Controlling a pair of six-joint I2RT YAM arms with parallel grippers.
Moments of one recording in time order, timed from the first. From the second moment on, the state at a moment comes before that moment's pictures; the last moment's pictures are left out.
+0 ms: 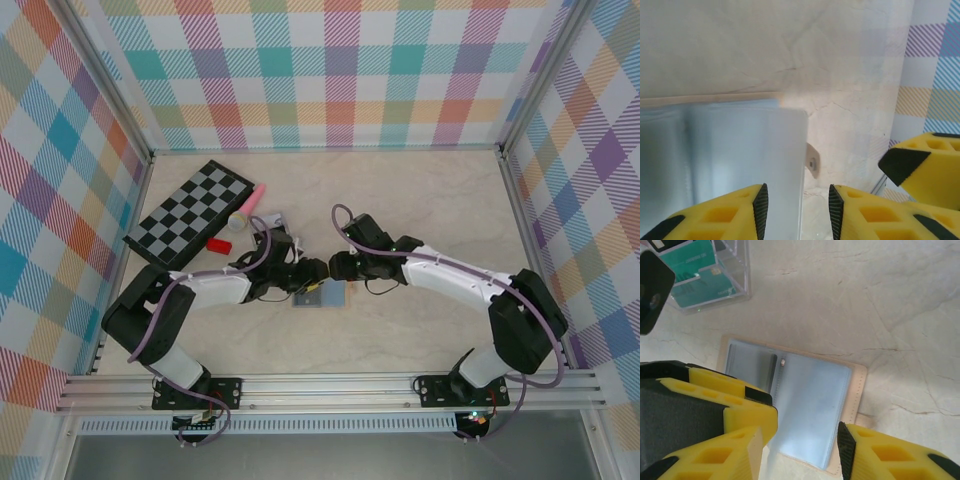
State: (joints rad) left arm -0.64 1.60 0.71 0.18 0.50 -1.04; right arm 0.77 1.50 1.00 -0.47 -0.07 0.61
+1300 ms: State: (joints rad) left arm -0.38 1.20 0.55 -0.23 0.31 -0.99; right arm 0.92 2.00 1.40 -0.79 -0.05 0.62
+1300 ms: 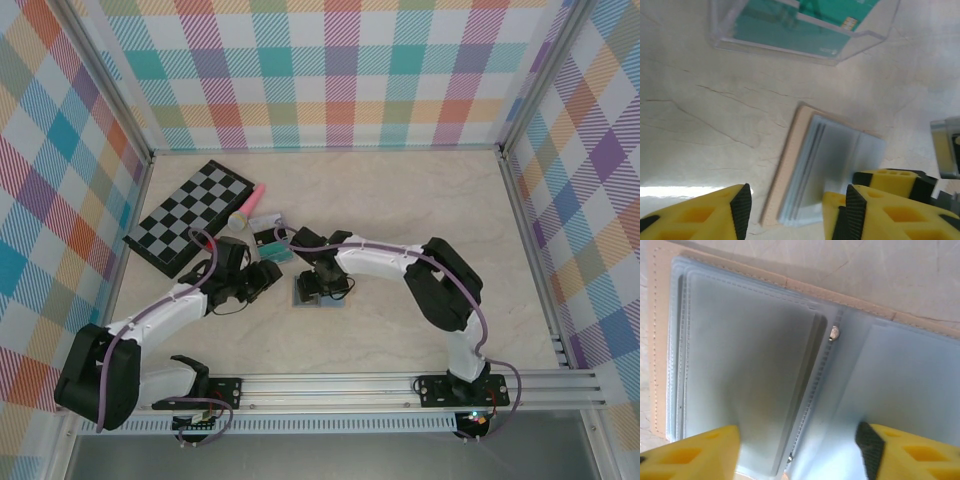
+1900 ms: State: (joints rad) left arm -0.41 1.38 0.55 -0.03 0.50 -1.01; right arm 0.90 1.95 1.32 -0.71 -0.06 0.55
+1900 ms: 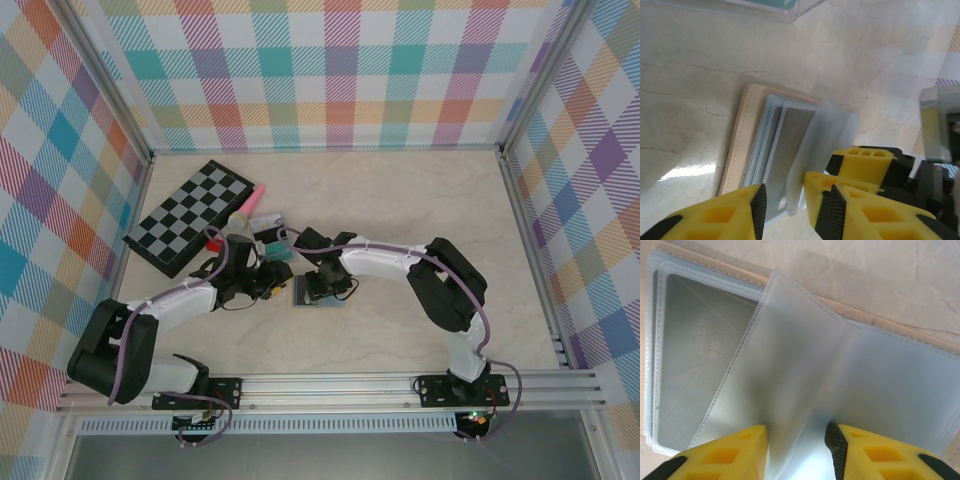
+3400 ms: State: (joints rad) left arm -0.52 1.63 0.66 0.13 0.54 -1.09; right arm 0.86 1.55 0.97 -0.38 -0.17 0.50
